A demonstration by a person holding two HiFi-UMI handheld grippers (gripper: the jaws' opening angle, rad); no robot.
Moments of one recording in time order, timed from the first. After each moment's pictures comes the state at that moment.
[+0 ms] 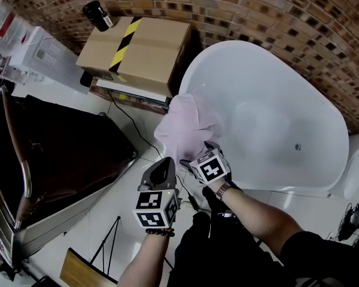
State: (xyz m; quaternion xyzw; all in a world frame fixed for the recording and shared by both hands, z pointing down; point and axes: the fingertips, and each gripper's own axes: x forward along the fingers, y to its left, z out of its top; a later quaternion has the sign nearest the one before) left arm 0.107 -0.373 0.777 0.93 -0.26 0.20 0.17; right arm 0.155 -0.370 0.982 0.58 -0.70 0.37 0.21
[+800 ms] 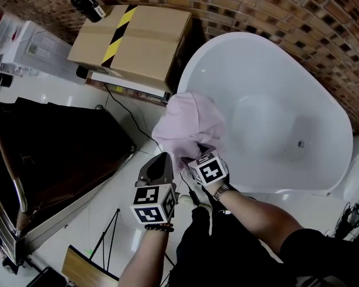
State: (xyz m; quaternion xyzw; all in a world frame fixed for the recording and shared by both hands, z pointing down) left arm 0.131 -0.420 0.851 0.91 -0.29 0.22 0.19; right arm 0.163 -0.394 1.046 0.56 -0.70 0.40 0.19
